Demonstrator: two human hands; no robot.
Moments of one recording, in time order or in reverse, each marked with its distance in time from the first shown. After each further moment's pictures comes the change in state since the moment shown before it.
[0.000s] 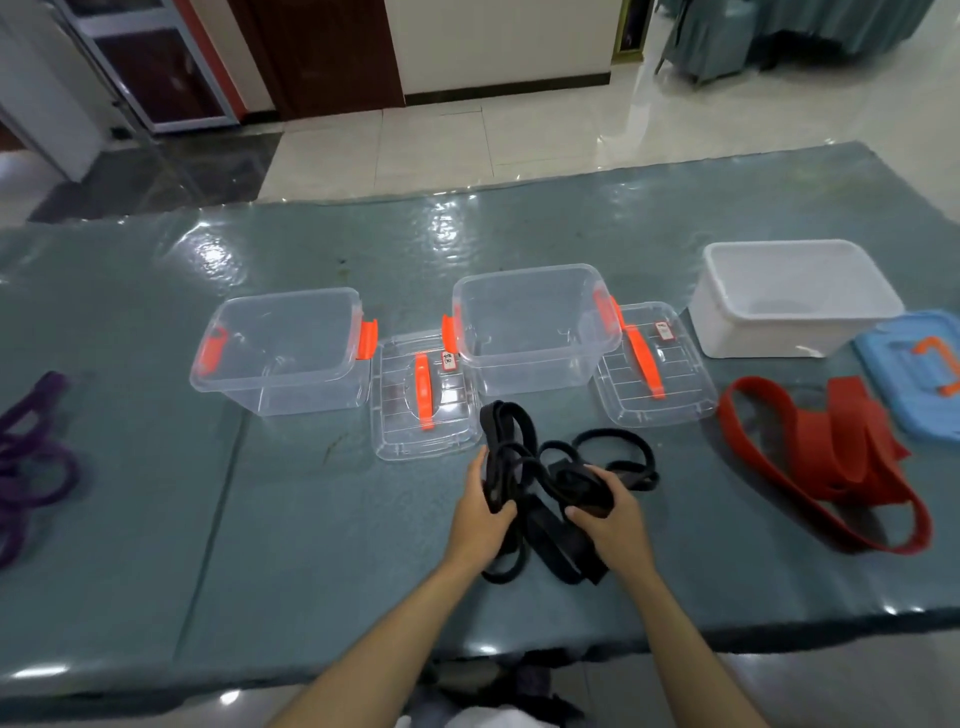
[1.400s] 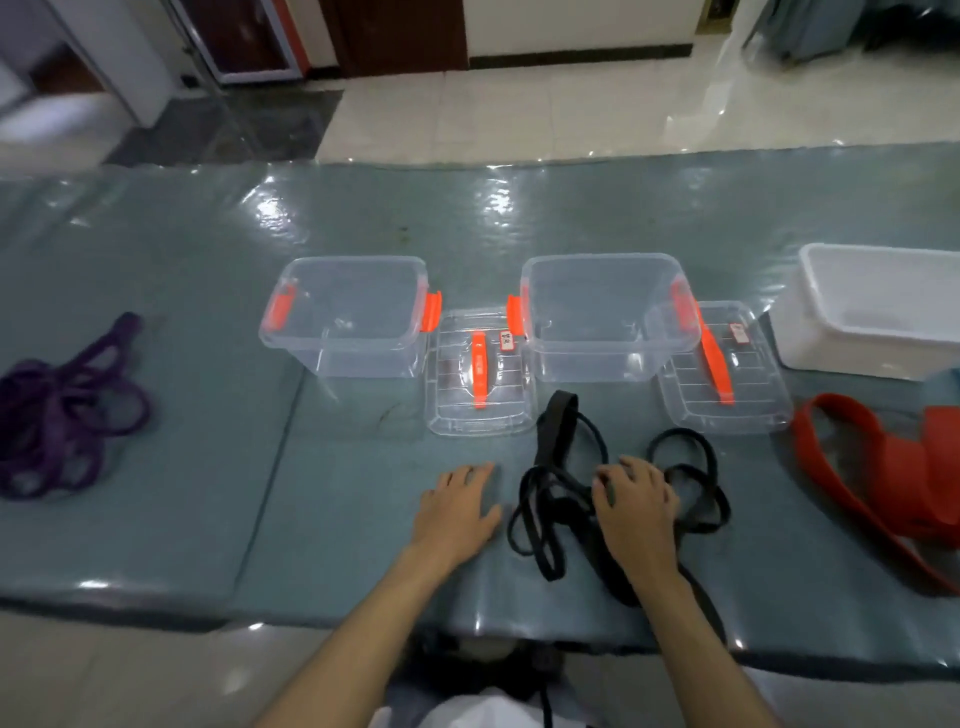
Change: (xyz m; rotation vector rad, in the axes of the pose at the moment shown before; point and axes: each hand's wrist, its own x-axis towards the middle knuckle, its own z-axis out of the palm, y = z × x) left_hand -0.015 -0.024 -0.097 0.907 -0.093 -0.022; right_hand -0.009 -0.040 0.052 -0.790 0.126 -0.241
